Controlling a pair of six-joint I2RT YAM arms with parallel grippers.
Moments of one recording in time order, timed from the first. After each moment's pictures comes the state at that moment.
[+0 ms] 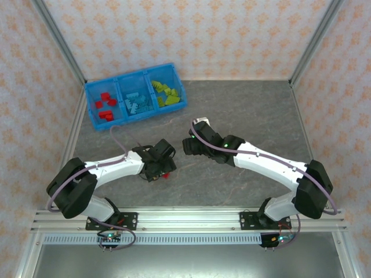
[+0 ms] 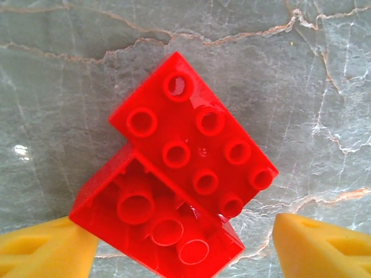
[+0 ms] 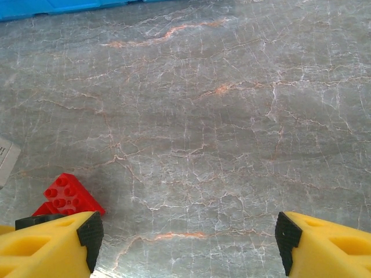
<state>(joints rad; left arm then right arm) -0.71 1.45 0.76 -0.60 -0.05 -1.20 0.91 1.41 1.10 -0.55 0.29 0.53</state>
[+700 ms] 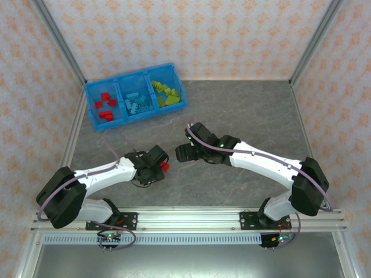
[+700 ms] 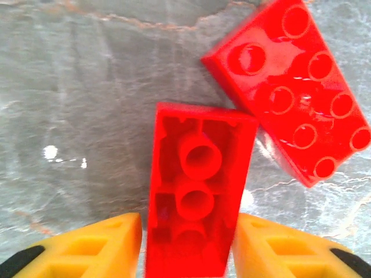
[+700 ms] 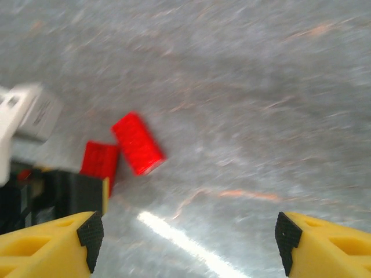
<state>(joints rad) -0.71 1.31 0.65 -0.68 -0.09 -1.11 0.94 1.45 1.11 -0.57 -0.01 0.55</state>
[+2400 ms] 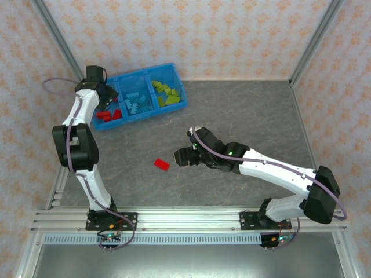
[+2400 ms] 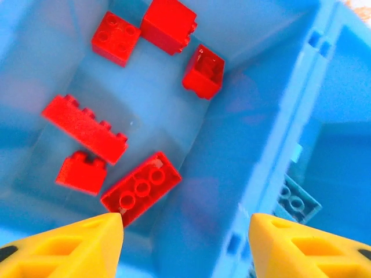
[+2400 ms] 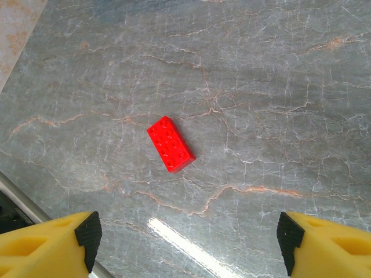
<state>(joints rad) 0.19 1.87 1.67 -0.75 -0.02 -0.75 0.98 1.32 1.04 -0.51 0.04 0.60</state>
